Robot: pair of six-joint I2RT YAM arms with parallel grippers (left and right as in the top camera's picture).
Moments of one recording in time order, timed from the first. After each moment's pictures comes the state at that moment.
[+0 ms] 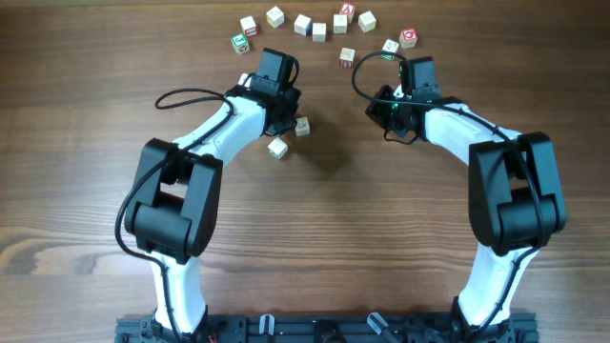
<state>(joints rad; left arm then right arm) -0.37 2.08 1.41 -0.37 0.01 -1.41 0.19 2.06 1.23 -0.16 -0.28 0.78</state>
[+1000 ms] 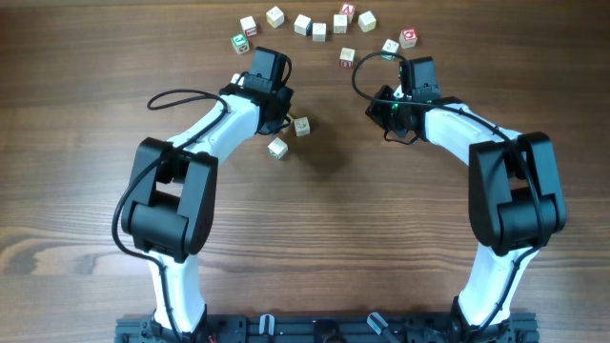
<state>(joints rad) -0.34 2.08 1.41 -0.39 -0.01 -1.41 0.19 2.06 1.23 -0.16 -0.28 0.78</state>
